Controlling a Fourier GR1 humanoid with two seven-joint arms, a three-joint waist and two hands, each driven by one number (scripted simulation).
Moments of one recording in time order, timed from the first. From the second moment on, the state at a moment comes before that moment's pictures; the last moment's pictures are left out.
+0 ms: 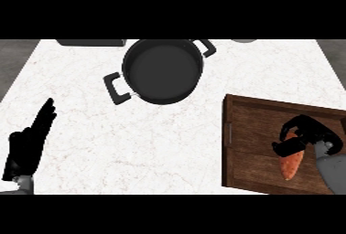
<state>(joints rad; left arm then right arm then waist) 0.01 0.33 0.06 -1.52 -0.06 0.08 0.12 -0.24 -0.51 0.17 -1.40 0.31 0.41 0.89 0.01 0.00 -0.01</state>
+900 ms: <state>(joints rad) -0.10 0.31 -0.04 -1.51 -0.09 0.03 0.13 -0.93 -0.04 0.44 -1.13 0.89 0.12 1.14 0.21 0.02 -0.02</state>
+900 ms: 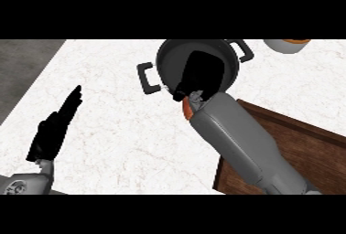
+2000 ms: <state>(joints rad) -0.15 0.31 -0.02 -1.48 -0.09 0.04 0.16 -1.38 -0.01 0.31 -0.75 1.26 -0.11 1.21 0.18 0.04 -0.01</state>
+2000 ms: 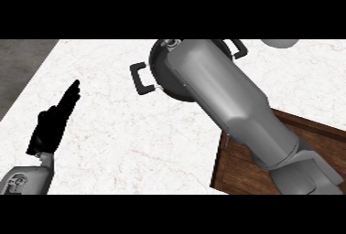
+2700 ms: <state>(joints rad) -0.10 0.31 0.01 -1.49 -0.08 0.04 0.12 -1.41 -0.02 0.14 -0.47 1.30 -0.30 1.11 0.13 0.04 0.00</state>
